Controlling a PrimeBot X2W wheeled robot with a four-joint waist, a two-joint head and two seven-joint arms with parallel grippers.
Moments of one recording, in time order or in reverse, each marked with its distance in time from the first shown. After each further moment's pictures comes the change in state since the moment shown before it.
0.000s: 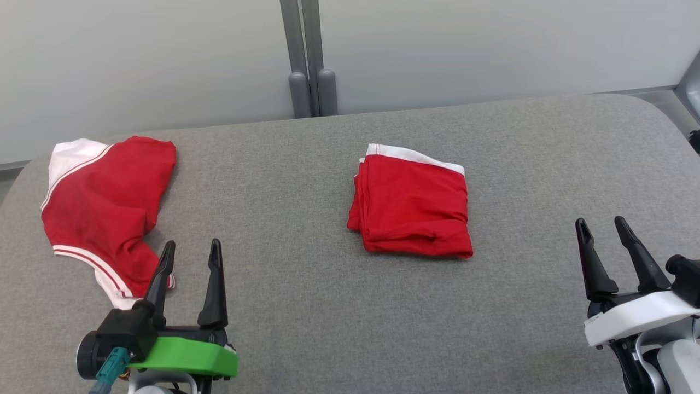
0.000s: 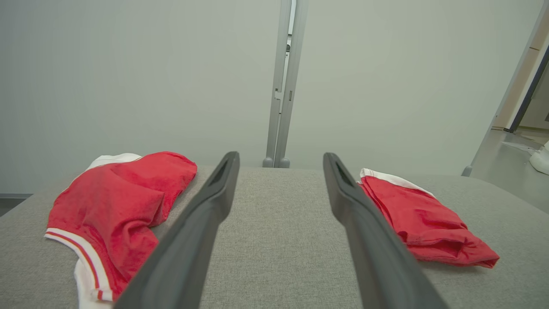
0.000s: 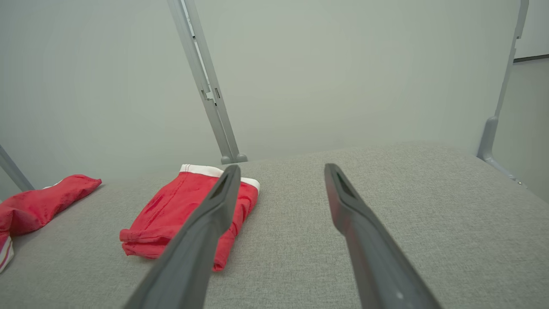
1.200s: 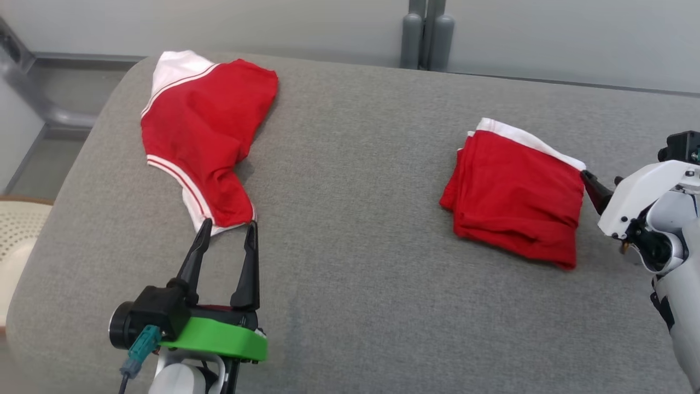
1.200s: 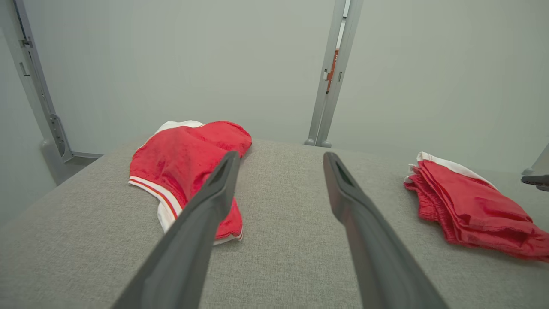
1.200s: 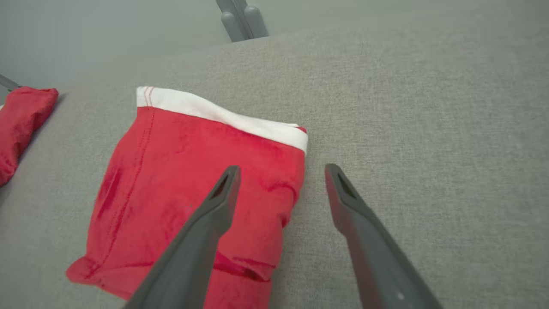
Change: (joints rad) left arm -0.067 -0.031 -0.071 0.023 0.022 -0.026 0.000; right arm -0.520 -0.016 -0.047 0.519 0.069 0.000 0.584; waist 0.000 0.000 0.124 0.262
